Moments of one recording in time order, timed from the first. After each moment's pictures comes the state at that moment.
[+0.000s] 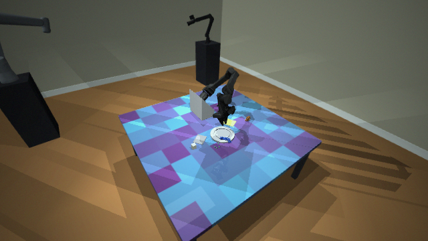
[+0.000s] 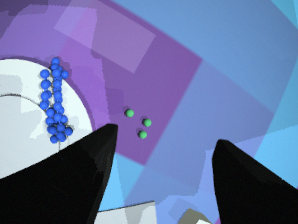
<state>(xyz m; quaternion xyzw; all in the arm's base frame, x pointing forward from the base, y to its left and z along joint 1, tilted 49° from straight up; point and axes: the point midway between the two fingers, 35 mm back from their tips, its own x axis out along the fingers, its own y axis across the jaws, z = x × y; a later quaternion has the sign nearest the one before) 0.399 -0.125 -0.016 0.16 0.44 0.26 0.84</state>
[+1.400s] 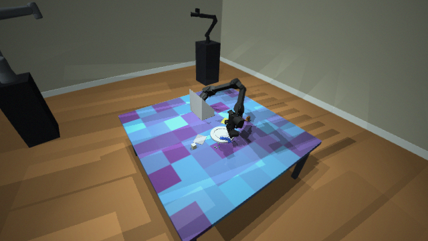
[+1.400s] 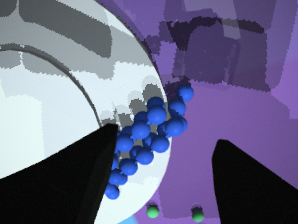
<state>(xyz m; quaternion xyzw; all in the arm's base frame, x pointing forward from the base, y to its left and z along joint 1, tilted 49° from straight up) 0.424 0.036 -0.055 -0.09 0.37 0.55 0.74</state>
